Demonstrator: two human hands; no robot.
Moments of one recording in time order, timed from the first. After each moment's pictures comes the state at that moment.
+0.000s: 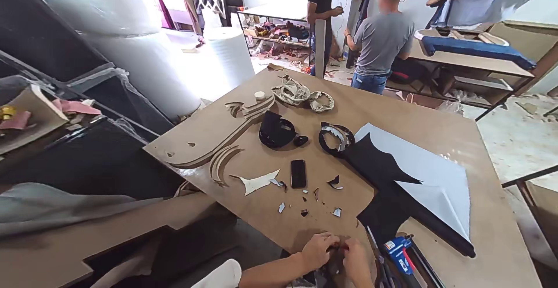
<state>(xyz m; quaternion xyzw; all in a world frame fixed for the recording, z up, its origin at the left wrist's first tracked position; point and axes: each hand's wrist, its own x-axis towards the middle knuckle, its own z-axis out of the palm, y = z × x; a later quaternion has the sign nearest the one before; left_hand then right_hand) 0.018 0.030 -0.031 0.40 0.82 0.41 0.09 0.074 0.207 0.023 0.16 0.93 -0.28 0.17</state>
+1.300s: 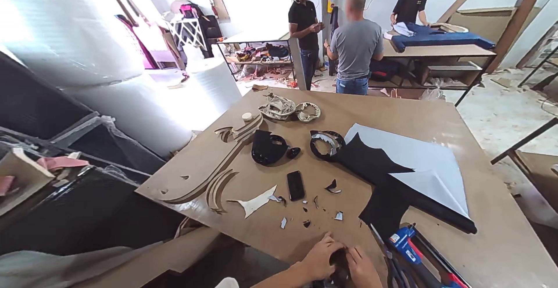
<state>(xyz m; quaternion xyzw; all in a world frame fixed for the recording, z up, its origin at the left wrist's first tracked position) 0.004 0.014 -0.006 0.44 0.81 0.31 0.22 0.114 0.208 -0.027 -0.10 0.97 -0.17 -0.14</state>
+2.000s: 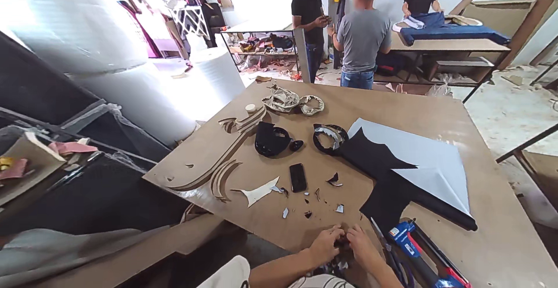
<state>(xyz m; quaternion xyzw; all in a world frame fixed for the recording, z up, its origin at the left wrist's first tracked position) 0.007 0.034 -0.016 0.36 0.83 0.36 0.22 0.068 0.237 -0.008 -0.13 0.96 -0.25 0.09</state>
